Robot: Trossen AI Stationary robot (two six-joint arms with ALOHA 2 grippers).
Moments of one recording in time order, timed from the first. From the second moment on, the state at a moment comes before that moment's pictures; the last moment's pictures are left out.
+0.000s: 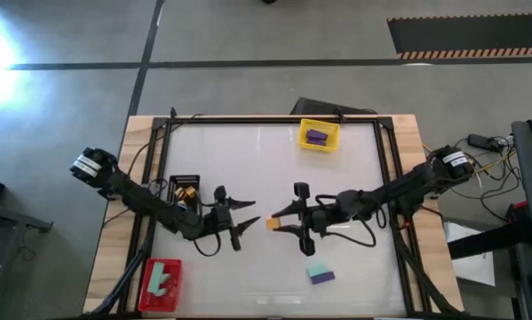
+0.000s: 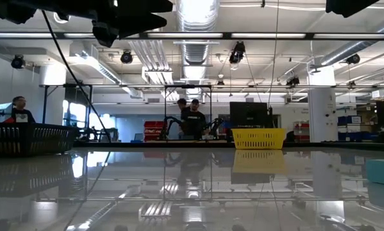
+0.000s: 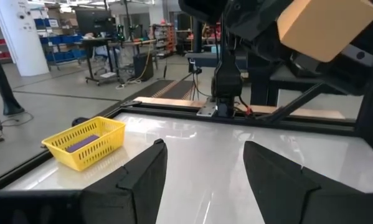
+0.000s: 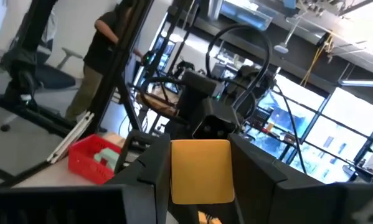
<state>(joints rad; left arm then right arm) -0.49 1.47 0.61 0.86 -0.81 -0.03 0.31 1.55 0.78 0.97 0.10 -0.48</state>
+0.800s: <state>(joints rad) -0.49 1.47 0.61 0.86 -0.81 -0.05 0.30 1.55 0.78 0.97 0.07 -0.46</state>
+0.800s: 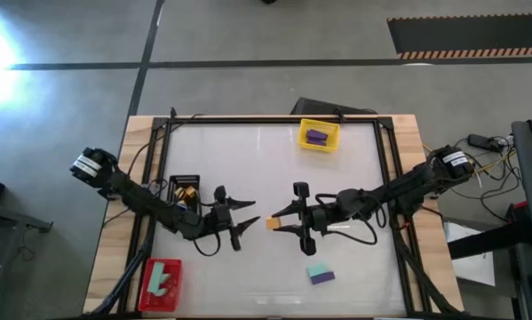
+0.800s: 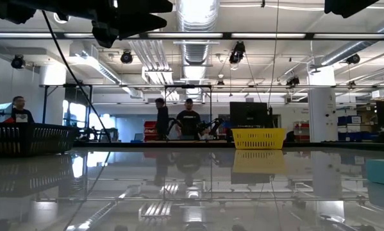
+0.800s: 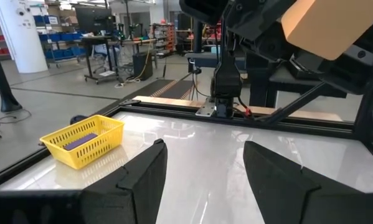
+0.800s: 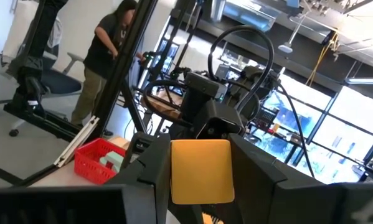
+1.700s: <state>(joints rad) -0.49 1.62 0.89 0.86 -0.74 0.15 0.30 1.53 0.63 1.28 0.08 -0.39</state>
